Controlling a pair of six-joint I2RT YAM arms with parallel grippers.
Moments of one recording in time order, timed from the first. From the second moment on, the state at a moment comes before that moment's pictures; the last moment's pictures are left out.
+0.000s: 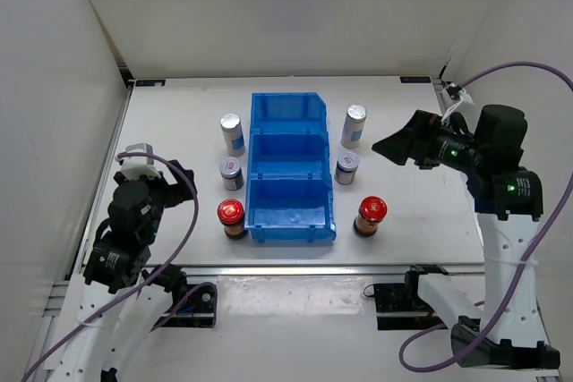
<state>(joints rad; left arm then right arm) -0.31 0.46 0.81 -0.62 -0.32 -0.30 0.01 0.93 1.38 -0.89 -0.75 0.36</state>
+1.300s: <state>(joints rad) -0.35 0.40 0.77 -0.63 -0.36 -0.37 0.41 1.26 1.01 -1.11 -0.03 0.57</state>
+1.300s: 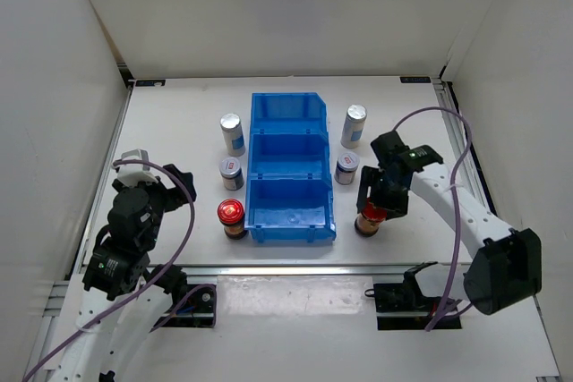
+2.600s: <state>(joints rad) -0.35 0.49 0.77 -0.63 -0.33 -0.43 0.90 1.79 1.57 -1.14 0.15 0.75</state>
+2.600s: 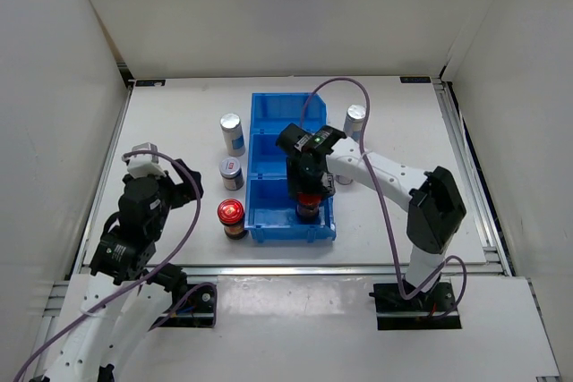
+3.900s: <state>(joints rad) -0.44 0.85 0.83 -0.77 0.07 -0.55 1.03 1.13 0.98 -0.76 0.48 0.87</state>
